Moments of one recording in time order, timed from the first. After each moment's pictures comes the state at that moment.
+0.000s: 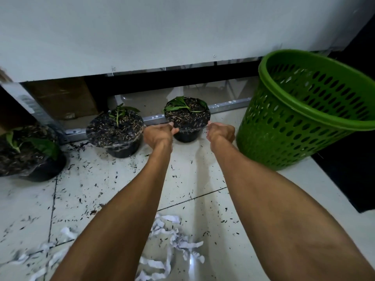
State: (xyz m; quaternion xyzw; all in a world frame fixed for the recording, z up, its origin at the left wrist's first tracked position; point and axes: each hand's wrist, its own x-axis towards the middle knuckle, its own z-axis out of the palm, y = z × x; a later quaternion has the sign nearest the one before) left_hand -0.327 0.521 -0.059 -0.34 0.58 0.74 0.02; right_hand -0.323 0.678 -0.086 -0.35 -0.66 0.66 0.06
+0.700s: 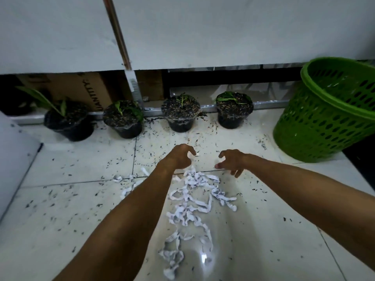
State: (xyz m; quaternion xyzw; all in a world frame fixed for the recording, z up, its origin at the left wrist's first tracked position) left_hand -0.164 0.369 -0.069 0.06 0.94 0.25 0.21; right_hand -0.166 0.584 -0.048 -0.06 -0.90 0.19 -0.38
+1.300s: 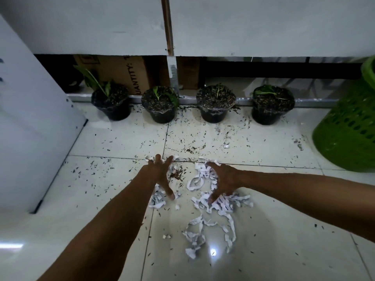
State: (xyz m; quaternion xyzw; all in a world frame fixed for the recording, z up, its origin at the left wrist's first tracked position) left_hand -0.063 0.233 -0.089 -0.07 0.93 0.03 0.37; right_hand -0.105 0.487 -0.091 0.18 -0.87 0.14 -0.44
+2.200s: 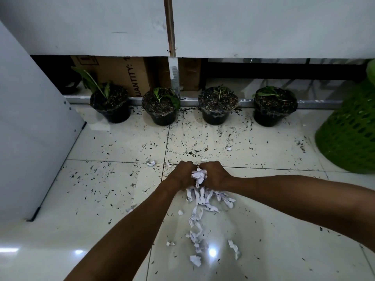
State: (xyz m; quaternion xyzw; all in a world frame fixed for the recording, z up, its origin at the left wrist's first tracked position) left_hand -0.075 0.293 -0.096 0.00 0.94 0.26 0.21; right_hand -0.106 0.441 -0.118 0.23 -0.93 0.23 -0.20
